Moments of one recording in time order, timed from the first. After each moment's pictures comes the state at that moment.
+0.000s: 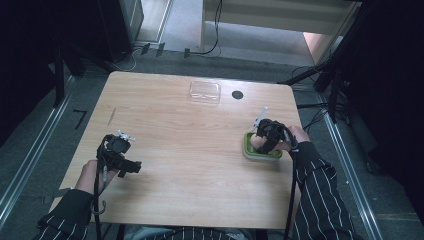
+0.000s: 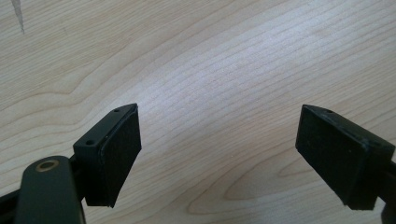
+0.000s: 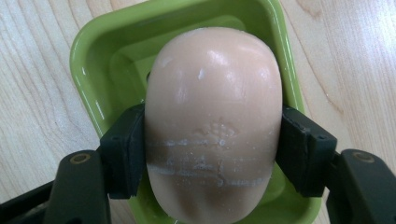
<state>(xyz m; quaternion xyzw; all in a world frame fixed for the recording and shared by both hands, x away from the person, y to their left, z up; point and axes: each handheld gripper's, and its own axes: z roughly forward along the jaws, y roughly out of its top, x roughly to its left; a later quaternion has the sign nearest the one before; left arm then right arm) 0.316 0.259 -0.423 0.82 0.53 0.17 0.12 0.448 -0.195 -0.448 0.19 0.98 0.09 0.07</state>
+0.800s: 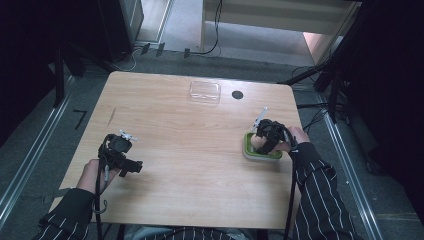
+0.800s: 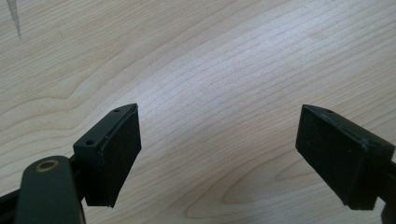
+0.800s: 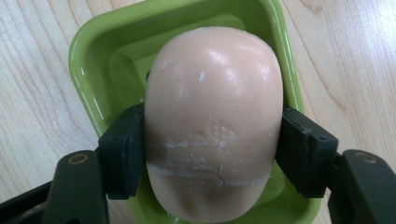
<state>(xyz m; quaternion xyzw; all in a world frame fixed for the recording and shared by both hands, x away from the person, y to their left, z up) 0.318 0.257 -0.423 0.83 0.52 0.17 0.12 0.446 -0.194 -0.448 0.20 0.97 0.08 0.07</state>
